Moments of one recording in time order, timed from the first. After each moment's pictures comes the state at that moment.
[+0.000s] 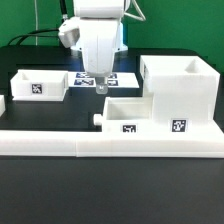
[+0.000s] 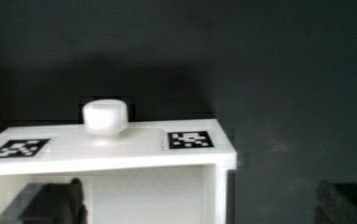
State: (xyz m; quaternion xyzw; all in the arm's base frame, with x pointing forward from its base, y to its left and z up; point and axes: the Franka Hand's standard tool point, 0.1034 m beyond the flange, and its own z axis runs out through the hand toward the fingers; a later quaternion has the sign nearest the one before) arm 0.552 -0.014 0.073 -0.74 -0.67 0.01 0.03
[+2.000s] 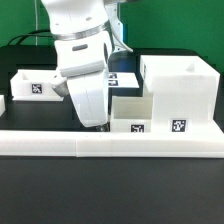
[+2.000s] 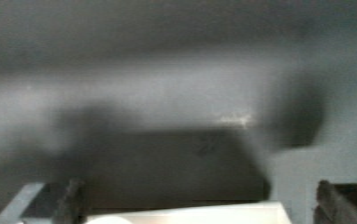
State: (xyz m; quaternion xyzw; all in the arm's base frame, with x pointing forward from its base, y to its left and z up) arm 0.564 -0.013 0.008 -0.71 -0.69 -0.05 0.11
